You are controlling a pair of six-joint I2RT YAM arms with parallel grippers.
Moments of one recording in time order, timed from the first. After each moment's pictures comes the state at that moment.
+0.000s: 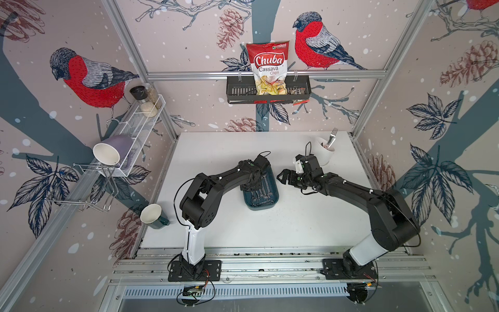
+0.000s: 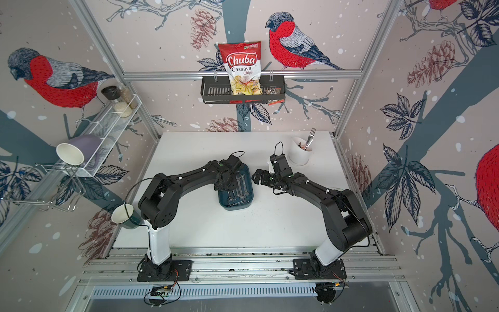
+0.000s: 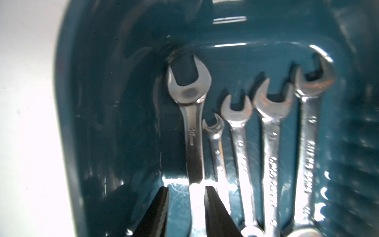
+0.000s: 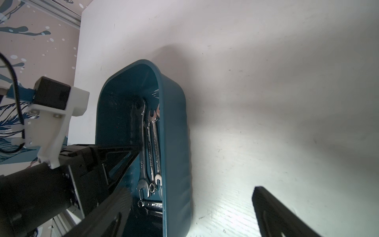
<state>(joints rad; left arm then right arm) -0.64 2.00 1.42 -0.77 -0.21 -0.73 0.50 1.60 0.93 -0.14 -0.30 0.58</state>
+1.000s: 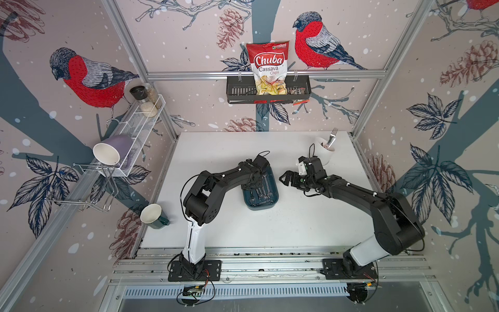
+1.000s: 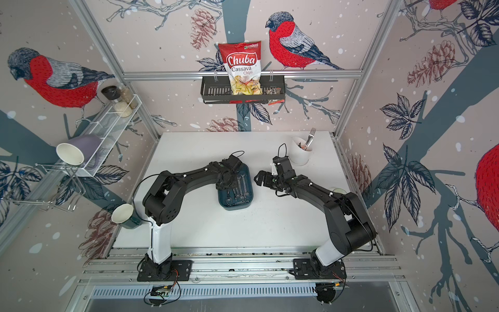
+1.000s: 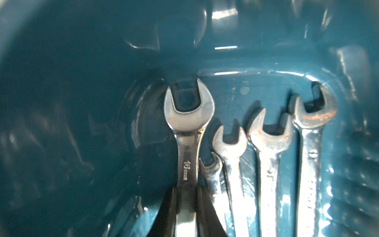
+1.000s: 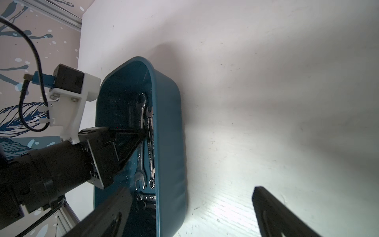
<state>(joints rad) -0.62 2.04 1.41 -0.67 -0.18 -0.70 0.48 1.56 0.88 -0.13 -0.32 0.58</state>
